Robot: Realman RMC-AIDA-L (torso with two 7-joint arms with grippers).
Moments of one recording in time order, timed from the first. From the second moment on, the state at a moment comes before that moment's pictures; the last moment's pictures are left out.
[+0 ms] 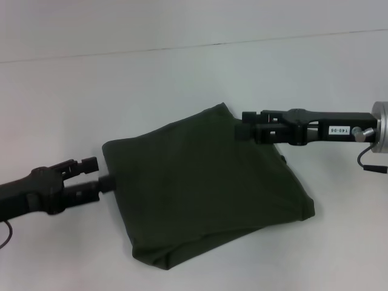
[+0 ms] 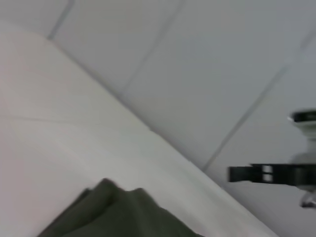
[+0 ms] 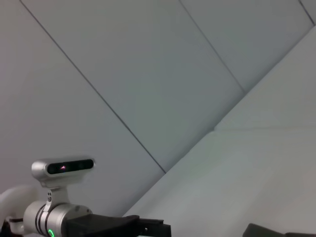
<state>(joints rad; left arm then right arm) -0.45 -2.12 0.44 0.68 2.12 1.76 -1.59 0.57 2.01 -0.59 -0.53 -1.97 -1.70 1.72</state>
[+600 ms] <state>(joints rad) -0.50 -2.10 0.45 0.68 2.12 1.89 -1.59 0.55 2.06 -0.74 -0.61 -1.97 -1.77 1.69</state>
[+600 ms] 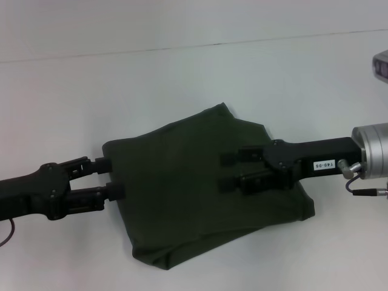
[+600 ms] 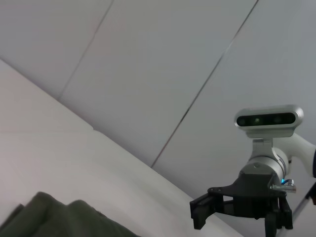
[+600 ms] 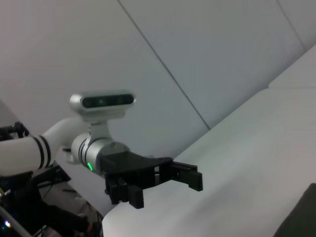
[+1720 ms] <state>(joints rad) -0.52 -2.10 0.49 0.67 2.12 1.93 -1.67 0.54 2.05 -0.77 -0.64 -1.97 -1.79 1.70</state>
